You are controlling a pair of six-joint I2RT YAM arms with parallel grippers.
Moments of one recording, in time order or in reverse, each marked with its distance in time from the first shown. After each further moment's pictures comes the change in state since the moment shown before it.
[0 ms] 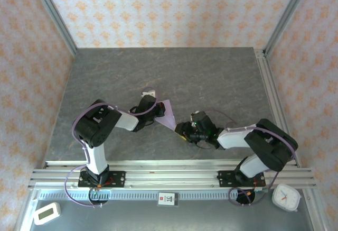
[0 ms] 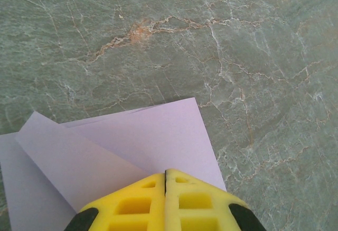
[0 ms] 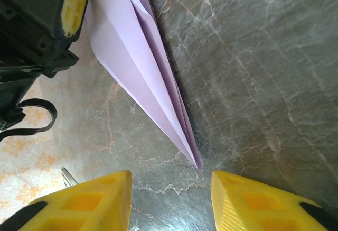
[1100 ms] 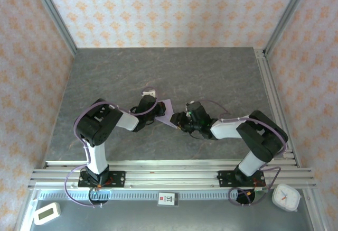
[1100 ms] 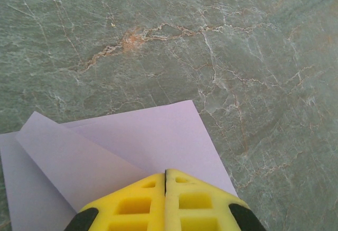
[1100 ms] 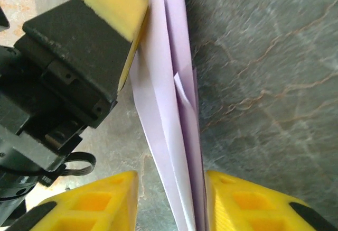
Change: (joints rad) left arm 0.003 0.021 0.000 0.049 0.013 0.000; right arm -0.054 0.121 0.163 0.004 0.012 -0.075
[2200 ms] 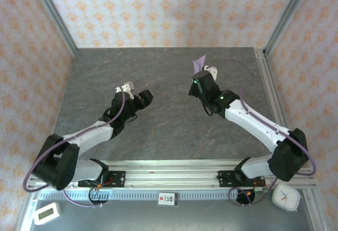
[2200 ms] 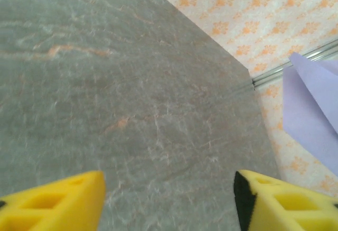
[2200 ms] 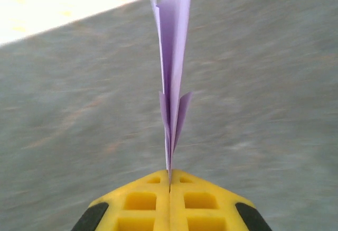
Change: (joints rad) left arm 0.150 -0.622 -0.188 -0.212 0.047 -0.138; right arm -0.038 -0.234 0.579 -0.930 0.803 -0.515
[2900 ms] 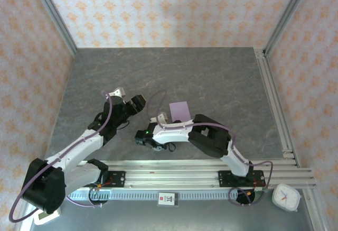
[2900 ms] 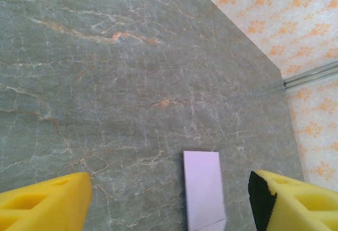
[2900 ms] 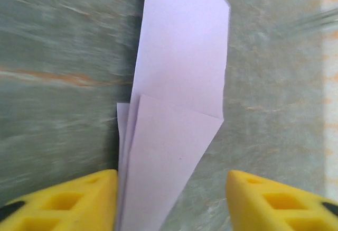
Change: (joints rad) left arm 0.032 -0.217 0.006 -0.328 -0.051 -0.005; right arm 0.558 0.775 0.338 -0.586 0.338 0.204
